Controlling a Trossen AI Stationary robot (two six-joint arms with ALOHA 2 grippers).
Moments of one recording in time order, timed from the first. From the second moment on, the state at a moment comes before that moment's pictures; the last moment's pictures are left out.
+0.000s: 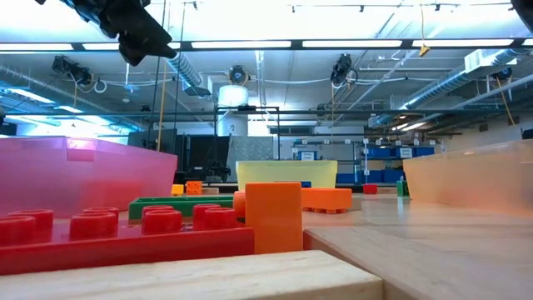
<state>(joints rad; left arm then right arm) 0.01 0.78 0.75 -0.45 -0.10 -0.19 0.80 1.85 1.27 -0.83 -0.01 1.77</state>
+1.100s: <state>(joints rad) 0.01 0.78 0.75 -0.43 -0.11 -0.27 0.88 1.84 1.07 -0.74 -0.02 1.59</state>
